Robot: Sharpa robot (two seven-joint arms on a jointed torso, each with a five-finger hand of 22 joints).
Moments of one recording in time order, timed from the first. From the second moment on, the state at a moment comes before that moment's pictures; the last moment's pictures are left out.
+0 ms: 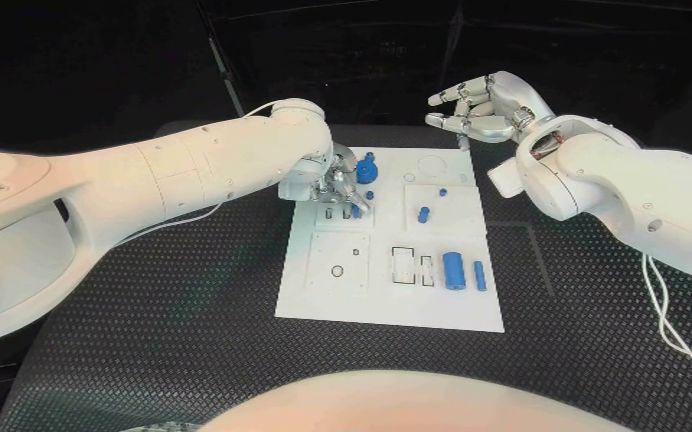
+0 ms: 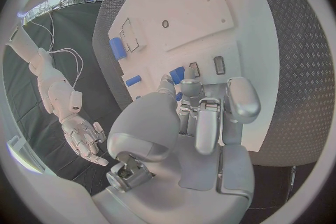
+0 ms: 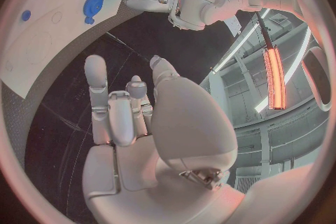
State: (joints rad) left arm 1.28 -0.47 -0.05 1.15 -1.05 0.43 -0.53; left_hand 1.25 0.19 -0.20 0.20 0.05 0.91 0.08 0.54 0.43 1.18 0.01 1.11 0.86 1.47 -0.04 1.54 1.31 0.11 1.34 0.06 1.24 1.18; right arm 1.14 -0.81 0.15 1.52 -0.85 -0.41 0.04; right_hand 1.44 -0.08 0.01 0.21 0.35 0.90 0.17 0.12 0.07 1.10 0.08 1.15 0.97 1.46 0.01 1.37 1.28 0.16 1.11 0.11 1.04 0.65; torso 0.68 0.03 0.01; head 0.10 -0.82
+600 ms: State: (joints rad) left arm 1.28 -0.49 -0.05 1.17 -0.95 0.37 -0.53; left_hand 1.40 0.23 -0.03 0.15 0.05 0.85 0.07 0.59 0.50 1.15 0.00 1.08 0.84 1.47 -0.06 1.54 1.31 0.11 1.33 0.05 1.24 1.19; right arm 1.14 -0.80 0.15 1.50 -0.86 -0.40 0.03; right_hand 1.44 -0.08 0.01 0.21 0.38 0.90 0.17 0.13 0.07 1.09 0.09 1.15 0.97 1.46 0.01 1.36 1.27 0.16 1.11 0.11 1.03 0.64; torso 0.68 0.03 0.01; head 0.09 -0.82
